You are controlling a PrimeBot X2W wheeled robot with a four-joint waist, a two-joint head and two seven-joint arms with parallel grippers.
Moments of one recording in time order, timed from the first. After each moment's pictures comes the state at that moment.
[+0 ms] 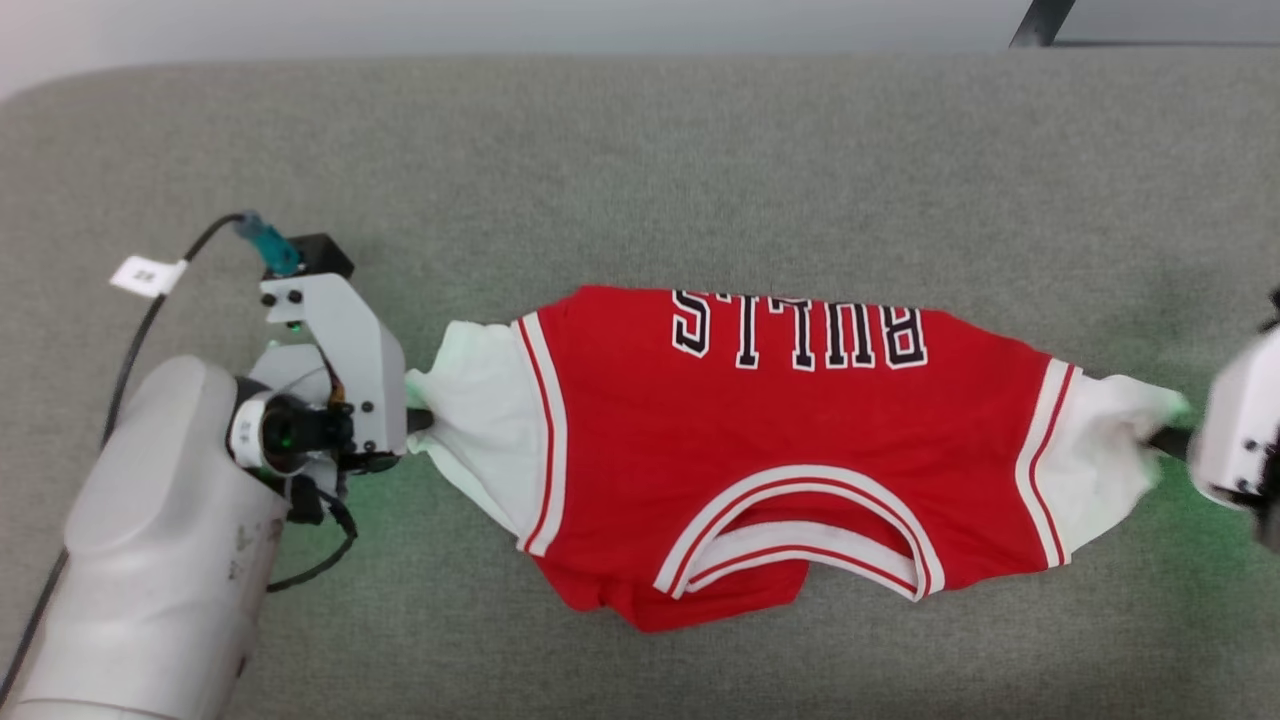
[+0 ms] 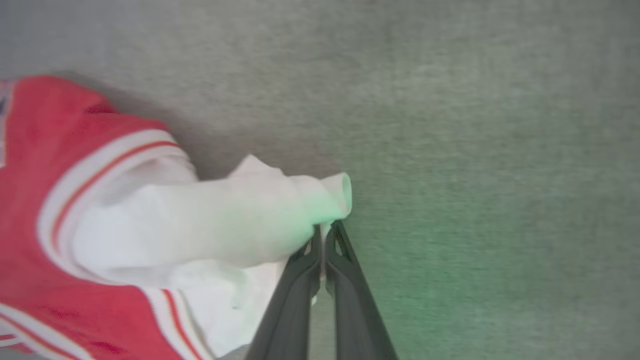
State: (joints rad) left arm -0.79 0.36 -0.32 0.65 -0.77 -0.04 0.96; right arm -0.59 -0.40 -0.03 0.51 0.60 0.13 0.96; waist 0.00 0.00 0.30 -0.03
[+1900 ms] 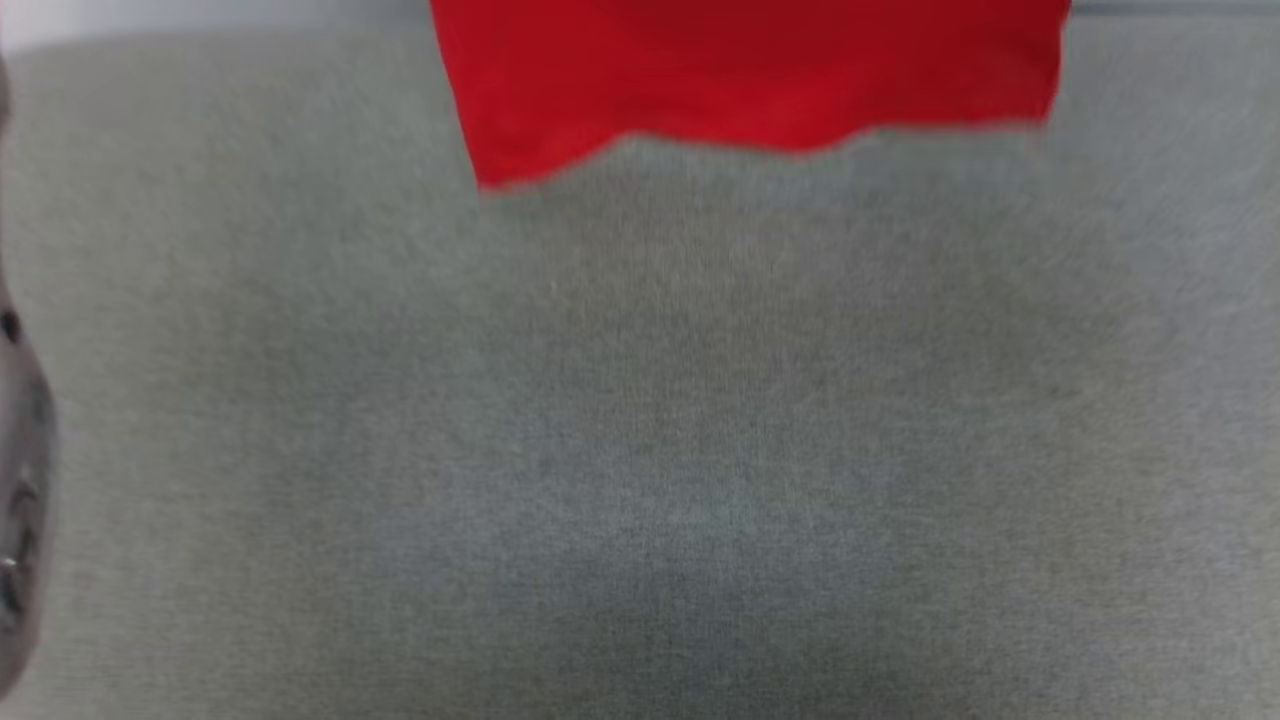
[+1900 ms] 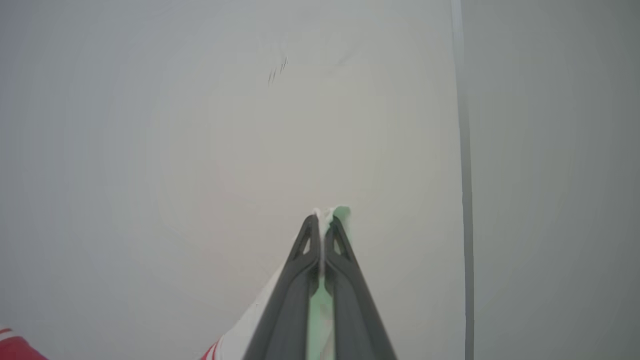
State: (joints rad) left arm -1.69 0.31 -0.25 0.87 -0.64 -0.04 0.32; right arm -1.61 -0.24 0.08 0.86 0.43 0.13 -0.05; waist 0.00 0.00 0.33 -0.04
